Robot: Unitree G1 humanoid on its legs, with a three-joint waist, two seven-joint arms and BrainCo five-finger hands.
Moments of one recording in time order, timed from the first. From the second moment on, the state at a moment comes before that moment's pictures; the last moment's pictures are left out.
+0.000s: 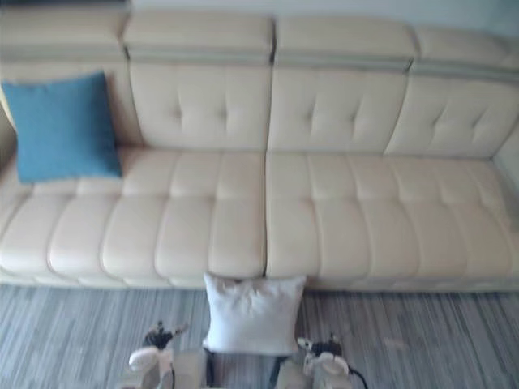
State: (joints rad) left arm -0.10 0.06 0.18 0.95 -0.05 -0.04 0.20; right arm -0.11 -0.02 -0.28 0.99 -0.01 0.02 -0.28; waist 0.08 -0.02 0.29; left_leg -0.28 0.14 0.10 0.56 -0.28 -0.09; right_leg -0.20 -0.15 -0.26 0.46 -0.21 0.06
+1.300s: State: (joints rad) left arm -0.99 0.15 0.02 0.56 -0.20 -0.08 0.50; right arm -1.03 -0.19 -0.15 0.74 0.17 0.01 -0.52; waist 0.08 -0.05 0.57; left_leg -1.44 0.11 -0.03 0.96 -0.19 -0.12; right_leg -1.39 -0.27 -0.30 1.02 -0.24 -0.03
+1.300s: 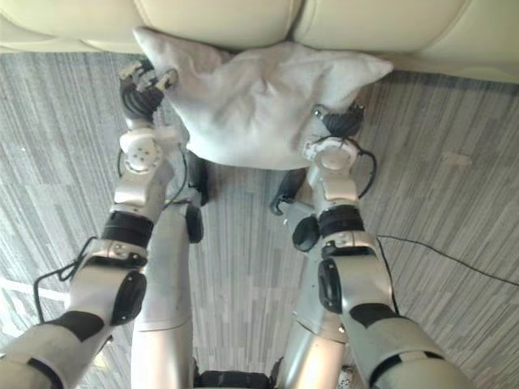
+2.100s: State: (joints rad) left arm -0.32 0.08 -0.17 0.03 -0.20 -0.13 0.46; right arm -0.18 -0.04 0.04 -0.03 0.14 -0.09 -0.46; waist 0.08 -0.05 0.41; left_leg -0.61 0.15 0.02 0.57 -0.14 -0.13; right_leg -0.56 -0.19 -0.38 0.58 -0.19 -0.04
